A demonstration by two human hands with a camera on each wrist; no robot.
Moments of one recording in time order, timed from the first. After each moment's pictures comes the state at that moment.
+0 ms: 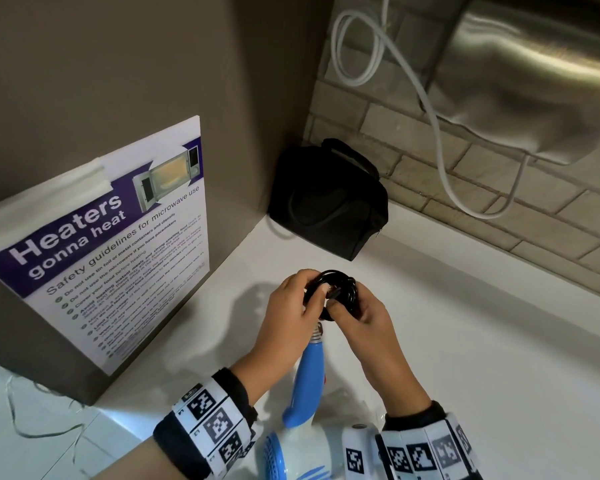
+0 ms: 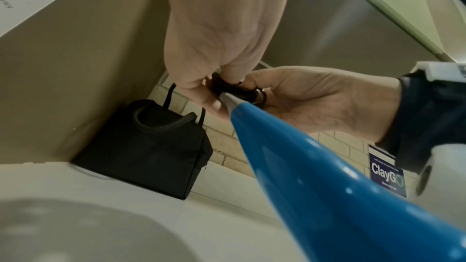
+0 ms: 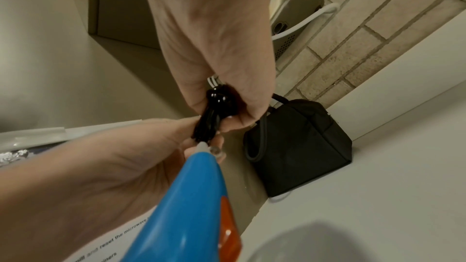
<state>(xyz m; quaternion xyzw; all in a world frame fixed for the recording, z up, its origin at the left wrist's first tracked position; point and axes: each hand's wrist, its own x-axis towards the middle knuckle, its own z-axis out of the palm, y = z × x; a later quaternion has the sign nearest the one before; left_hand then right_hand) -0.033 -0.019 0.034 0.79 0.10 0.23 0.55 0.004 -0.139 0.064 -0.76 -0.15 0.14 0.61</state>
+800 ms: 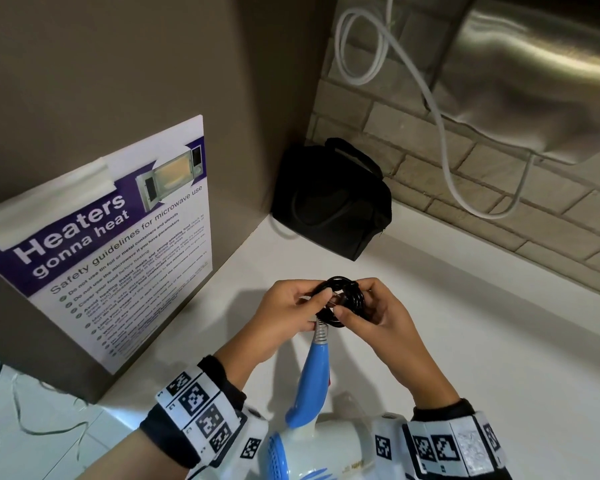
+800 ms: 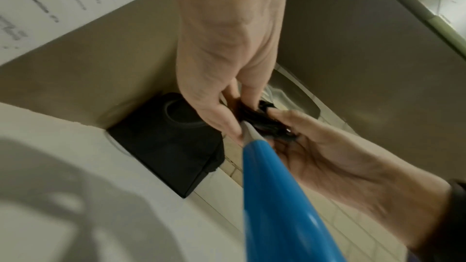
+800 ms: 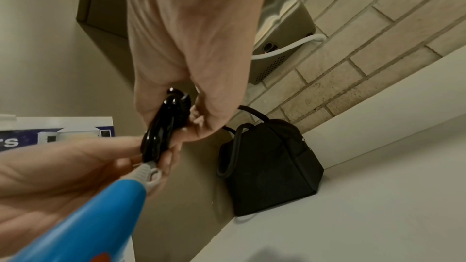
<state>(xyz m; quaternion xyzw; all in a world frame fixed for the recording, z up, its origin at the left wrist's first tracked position) -0.034 0.000 0.044 0.62 0.12 0.01 0.78 0.016 -0.163 0.075 -0.74 -0.21 0.19 0.61</state>
